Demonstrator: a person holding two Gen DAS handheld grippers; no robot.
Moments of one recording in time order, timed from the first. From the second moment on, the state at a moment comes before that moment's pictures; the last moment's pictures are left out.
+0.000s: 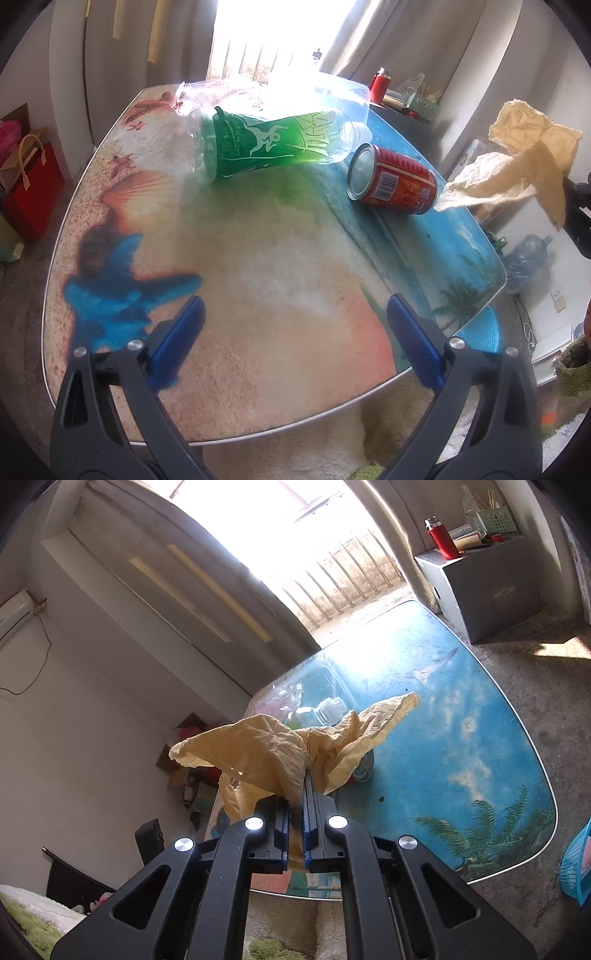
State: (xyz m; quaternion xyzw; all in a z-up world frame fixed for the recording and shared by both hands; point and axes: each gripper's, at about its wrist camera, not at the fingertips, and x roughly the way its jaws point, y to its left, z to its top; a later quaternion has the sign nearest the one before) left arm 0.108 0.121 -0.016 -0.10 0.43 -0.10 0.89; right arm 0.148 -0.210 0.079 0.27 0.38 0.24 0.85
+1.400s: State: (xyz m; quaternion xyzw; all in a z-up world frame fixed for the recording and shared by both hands) left arm 0.143 0.054 -0.006 0.01 0.38 -0.31 0.87; right arm 0.251 -0.123 -0.087 0.32 0.59 0.28 0.69
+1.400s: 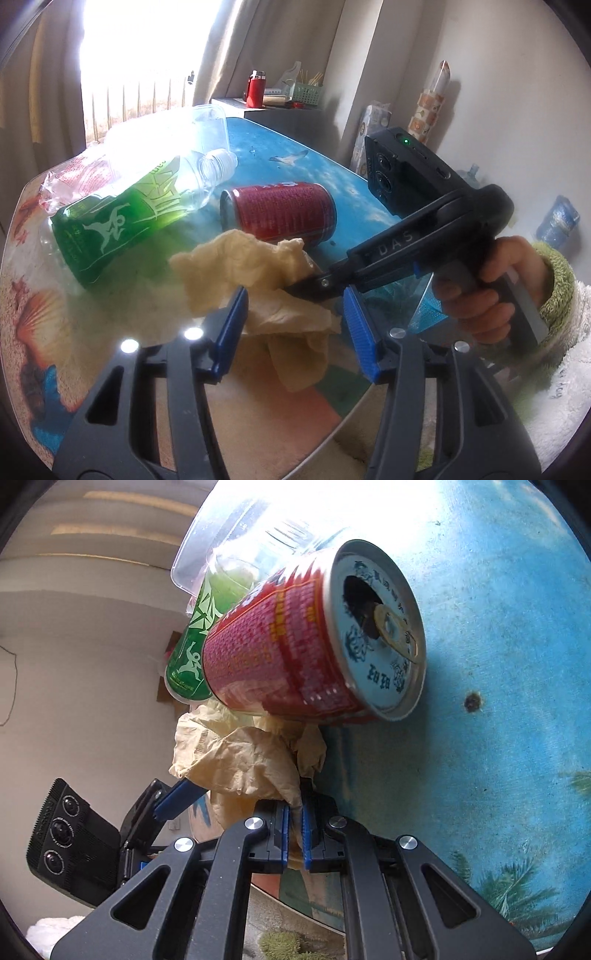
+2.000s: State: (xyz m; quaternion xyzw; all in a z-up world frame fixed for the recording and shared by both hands) left arm 0.158 0.015 -0.042 0.12 0.42 -0.27 0.86; right arm 0.257 -0.137 -0.106 0.37 0.61 0.31 0.63
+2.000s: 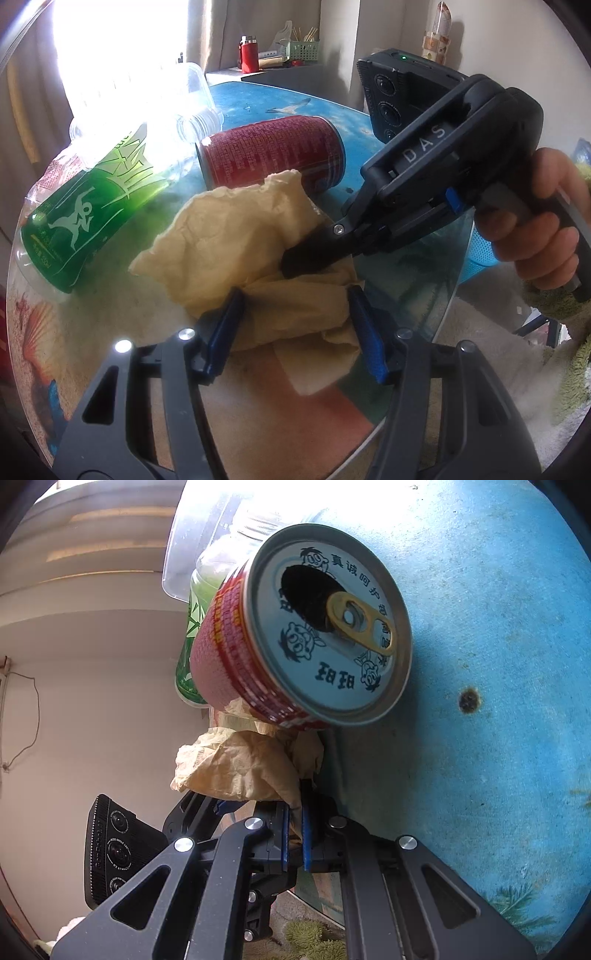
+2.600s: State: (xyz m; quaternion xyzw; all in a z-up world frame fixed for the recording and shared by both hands) left arm 0.152 0.011 -0.035 0.13 0.43 -0.24 0.86; right arm 0.212 -0.138 -0.054 0.32 0.56 0.28 0.71
